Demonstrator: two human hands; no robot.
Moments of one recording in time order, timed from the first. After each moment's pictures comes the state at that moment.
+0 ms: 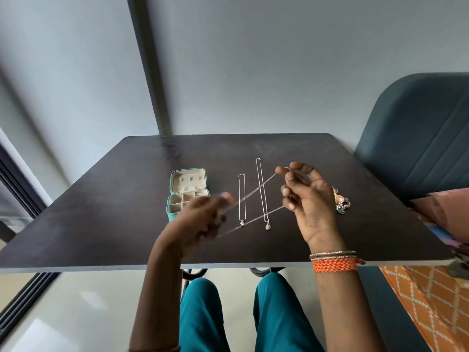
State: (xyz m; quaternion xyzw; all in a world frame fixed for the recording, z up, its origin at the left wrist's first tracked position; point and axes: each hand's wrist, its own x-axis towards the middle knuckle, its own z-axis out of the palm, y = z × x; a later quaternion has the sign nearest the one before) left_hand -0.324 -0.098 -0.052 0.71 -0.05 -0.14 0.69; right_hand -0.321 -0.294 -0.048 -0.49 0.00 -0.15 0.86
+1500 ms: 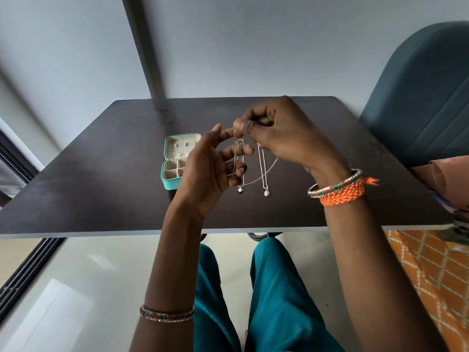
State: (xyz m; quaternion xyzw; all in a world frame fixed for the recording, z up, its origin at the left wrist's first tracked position) left_hand -0.332 -0.129 -0.028 0.50 -0.10 -0.14 0.85; right_hand -0.317 -0.275 0.014 -0.87 -0.22 -0.11 0.43
